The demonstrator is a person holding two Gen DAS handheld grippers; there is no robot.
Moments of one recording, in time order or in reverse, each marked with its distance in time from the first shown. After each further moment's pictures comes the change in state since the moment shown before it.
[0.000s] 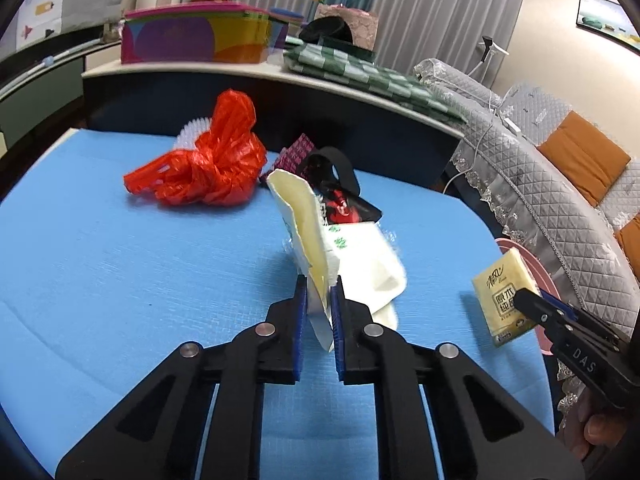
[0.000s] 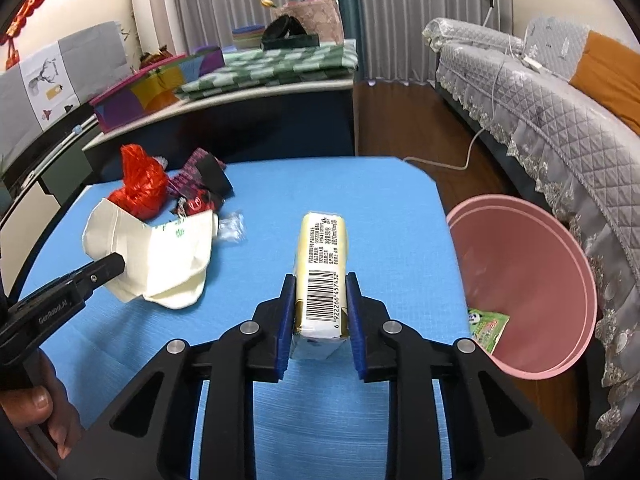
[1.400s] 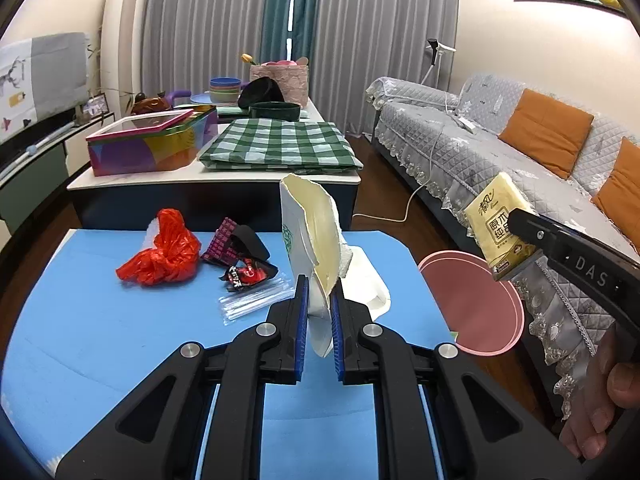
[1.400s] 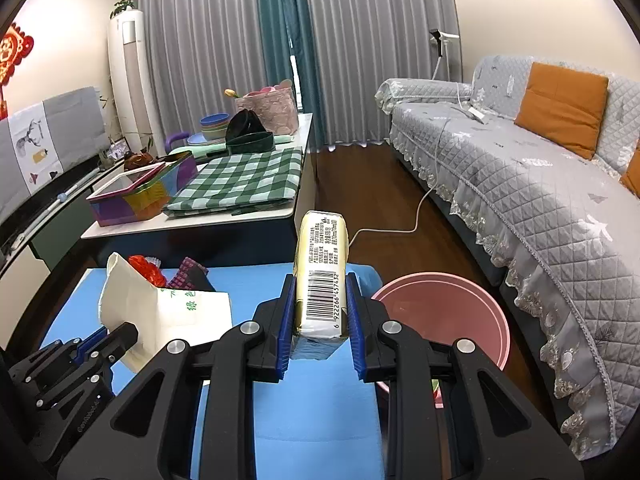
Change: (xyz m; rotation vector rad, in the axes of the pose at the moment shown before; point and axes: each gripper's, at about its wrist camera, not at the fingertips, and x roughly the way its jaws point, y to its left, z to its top) left arm -0.085 -0.113 0.019 0.203 -0.122 -0.003; right arm -0.121 -0.039 0.049 0.084 -0.221 -0.110
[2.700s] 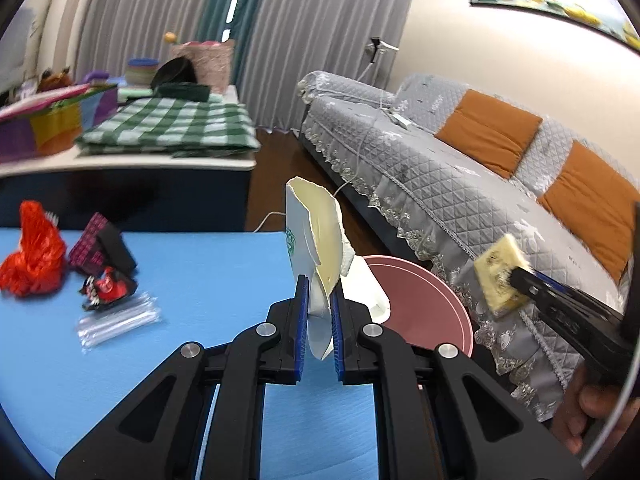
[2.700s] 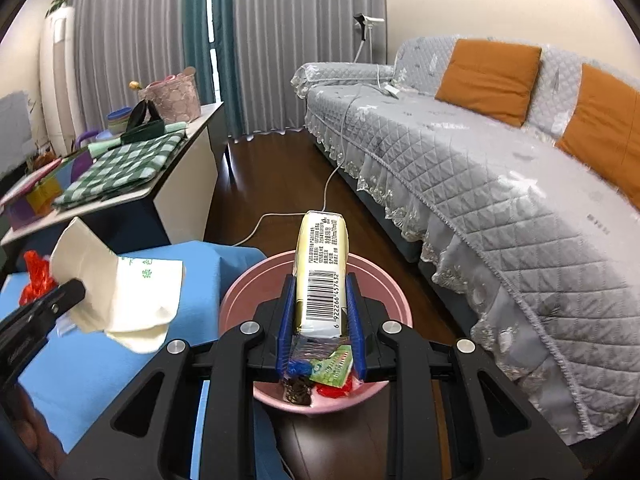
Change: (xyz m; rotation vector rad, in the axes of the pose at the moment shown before) left arm 0.087 -0.071 -0.003 0.015 -0.002 -0.280; right arm 0.036 -0.124 -0.036 0.097 0.033 -0.253
